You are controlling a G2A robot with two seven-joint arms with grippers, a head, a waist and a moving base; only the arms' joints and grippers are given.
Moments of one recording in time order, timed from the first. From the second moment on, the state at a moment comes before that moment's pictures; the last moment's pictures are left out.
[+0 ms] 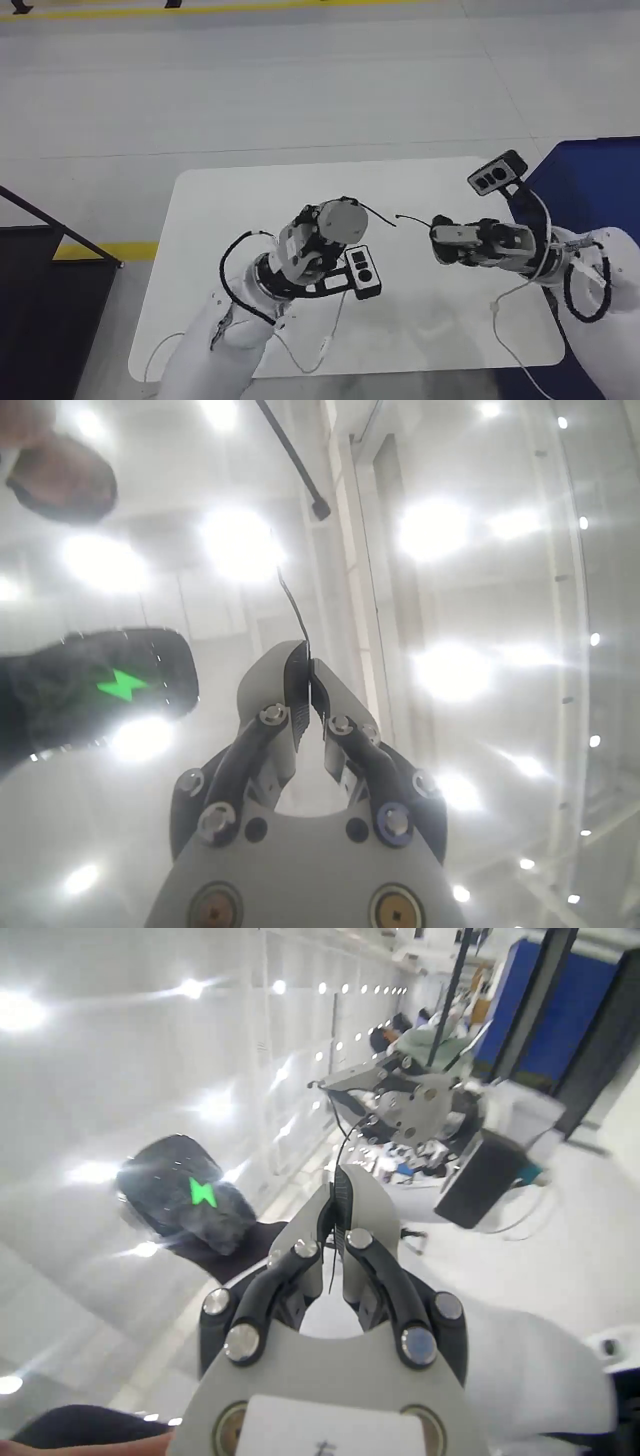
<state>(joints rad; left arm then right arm) 1.21 -1.38 -1.07 -1.94 -2.24 0.62 -0.29 -1.30 -0.87 1.58 -1.94 0.93 0.00 1.17</state>
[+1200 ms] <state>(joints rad) 1.15 -1.40 -0.96 -1.99 -1.81 0.43 -0.15 -1.42 -0.87 1.70 -1.89 0.55 -0.65 1.17</state>
